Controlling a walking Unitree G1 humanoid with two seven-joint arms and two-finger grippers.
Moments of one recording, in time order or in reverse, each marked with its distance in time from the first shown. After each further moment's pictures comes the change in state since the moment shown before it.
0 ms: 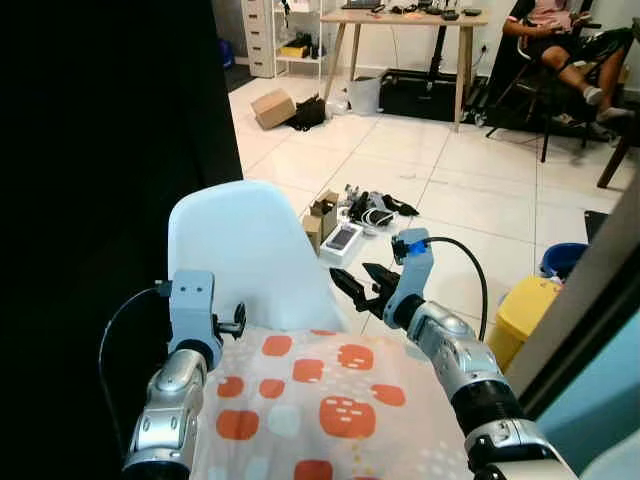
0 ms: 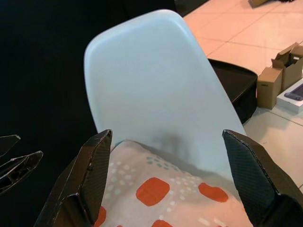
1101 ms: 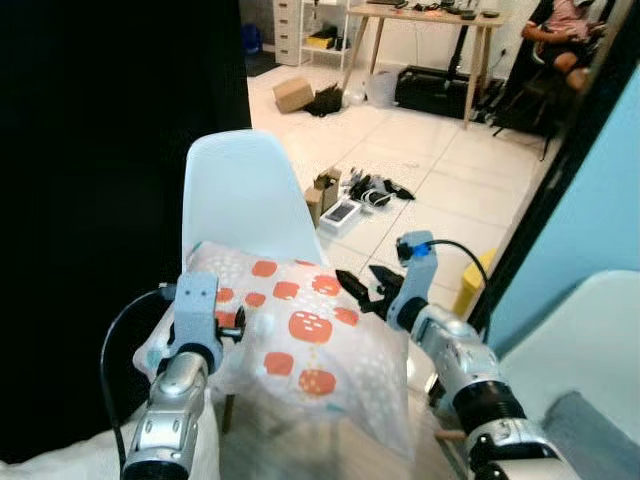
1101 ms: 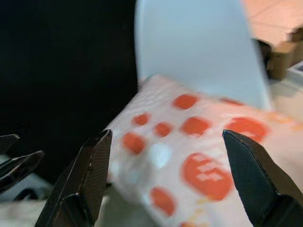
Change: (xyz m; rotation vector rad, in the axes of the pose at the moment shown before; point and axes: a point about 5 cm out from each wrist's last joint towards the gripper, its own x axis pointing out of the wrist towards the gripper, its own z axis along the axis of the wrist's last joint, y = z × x) left arm 0.002 0.002 -0.006 0.023 0.004 0.016; right arm 0.002 0.002 -0.006 0.006 0.005 -0.003
